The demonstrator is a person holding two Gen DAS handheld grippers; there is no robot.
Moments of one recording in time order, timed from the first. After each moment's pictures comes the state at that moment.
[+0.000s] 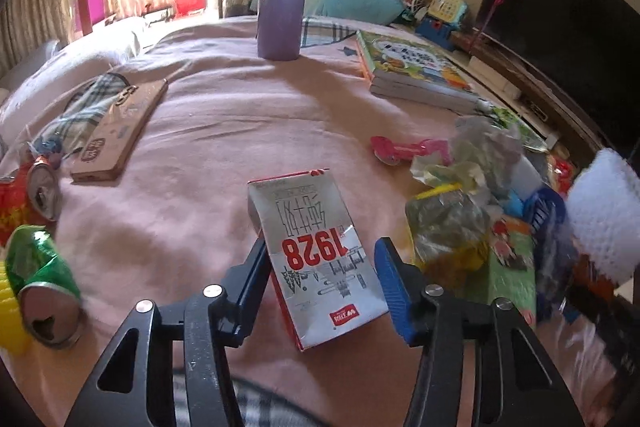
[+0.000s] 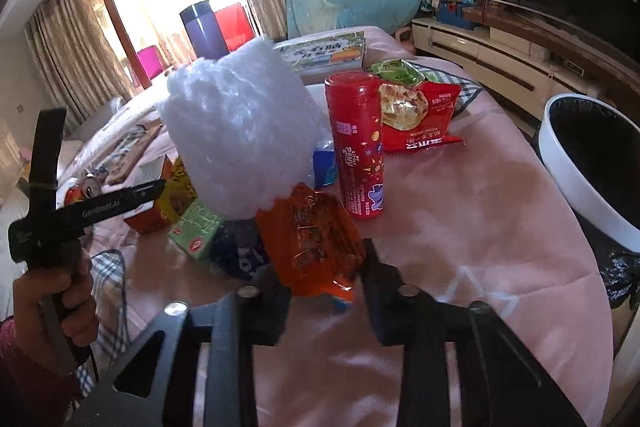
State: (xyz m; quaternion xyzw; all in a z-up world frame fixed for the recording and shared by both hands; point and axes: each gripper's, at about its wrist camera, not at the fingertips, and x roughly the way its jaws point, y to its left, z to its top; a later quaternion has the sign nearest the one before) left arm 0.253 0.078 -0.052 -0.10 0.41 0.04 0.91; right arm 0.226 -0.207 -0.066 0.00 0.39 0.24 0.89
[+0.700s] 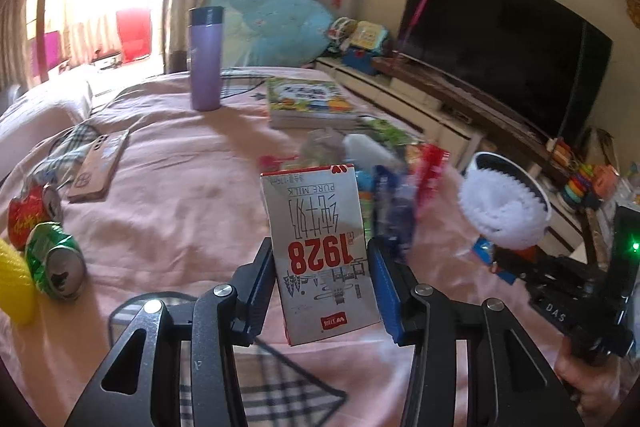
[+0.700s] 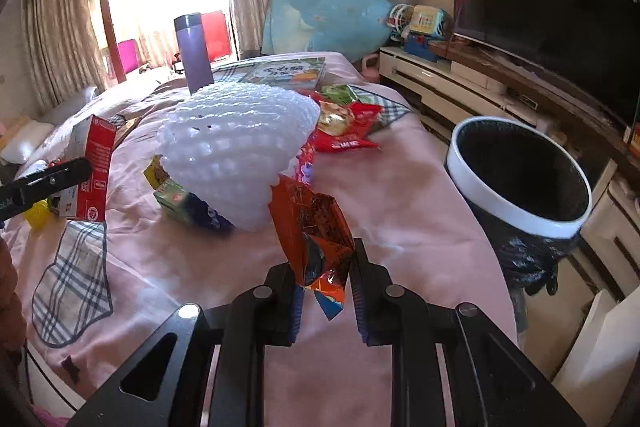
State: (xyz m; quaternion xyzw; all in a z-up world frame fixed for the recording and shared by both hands) left arm 0.134 0.031 0.013 -0.08 0.34 -0.07 0.93; right arm 0.169 -0.255 -0.040 -0.06 0.35 0.18 0.92
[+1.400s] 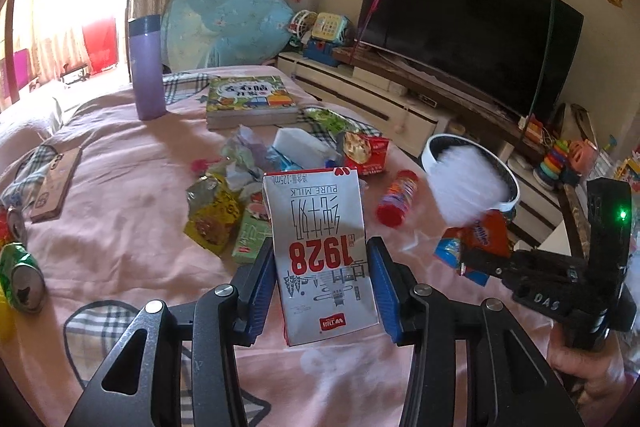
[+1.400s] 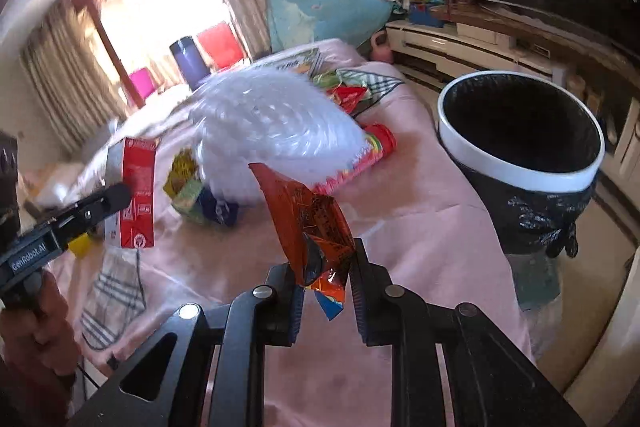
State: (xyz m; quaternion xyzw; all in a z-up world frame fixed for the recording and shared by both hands) left arm 0.158 -0.013 0.012 -0.05 0.35 -0.11 0.93; right arm 0.181 -0.289 -0.040 0.02 0.39 0.22 0.89
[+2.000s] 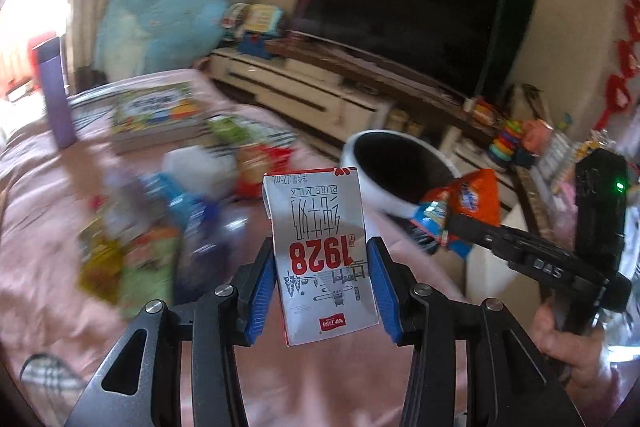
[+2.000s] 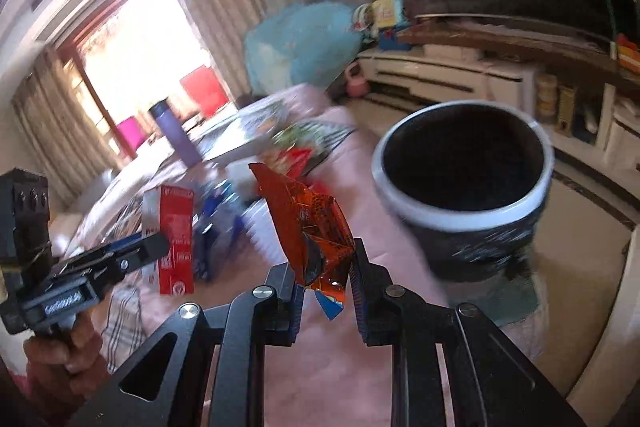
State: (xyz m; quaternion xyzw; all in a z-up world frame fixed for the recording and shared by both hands) left arm 0.225 -0.095 0.020 -0.04 0.36 -0.22 0.91; right arm 0.193 -0.365 -0.007 0.10 0.34 0.18 0.92
